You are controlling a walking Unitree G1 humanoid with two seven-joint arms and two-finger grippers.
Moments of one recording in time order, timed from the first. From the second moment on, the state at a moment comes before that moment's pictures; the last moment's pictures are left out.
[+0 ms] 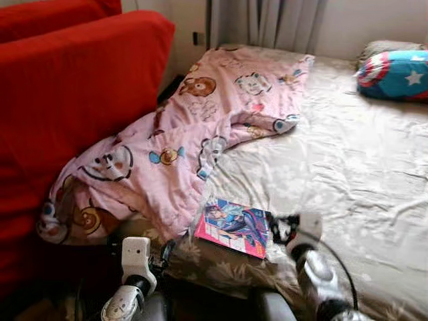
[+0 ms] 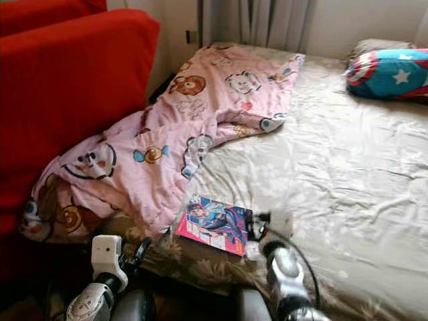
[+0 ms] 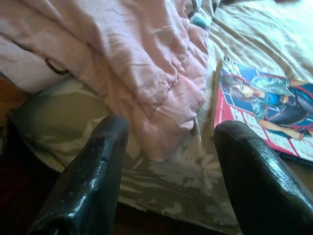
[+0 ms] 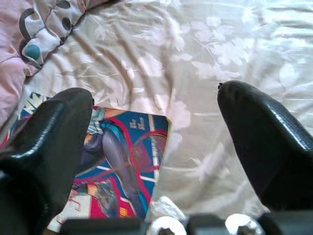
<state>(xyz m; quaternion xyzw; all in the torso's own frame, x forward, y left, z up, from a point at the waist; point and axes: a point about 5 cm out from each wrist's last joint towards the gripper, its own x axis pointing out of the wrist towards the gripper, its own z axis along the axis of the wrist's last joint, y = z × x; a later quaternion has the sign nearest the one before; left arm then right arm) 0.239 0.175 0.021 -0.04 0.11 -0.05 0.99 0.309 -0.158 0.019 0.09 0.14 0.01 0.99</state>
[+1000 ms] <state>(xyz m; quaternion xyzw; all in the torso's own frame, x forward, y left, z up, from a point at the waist) 0.220 0.175 0.043 -0.03 0.11 -0.06 0.99 0.298 -0.151 -0.003 0.14 0.25 -0.08 0.95</state>
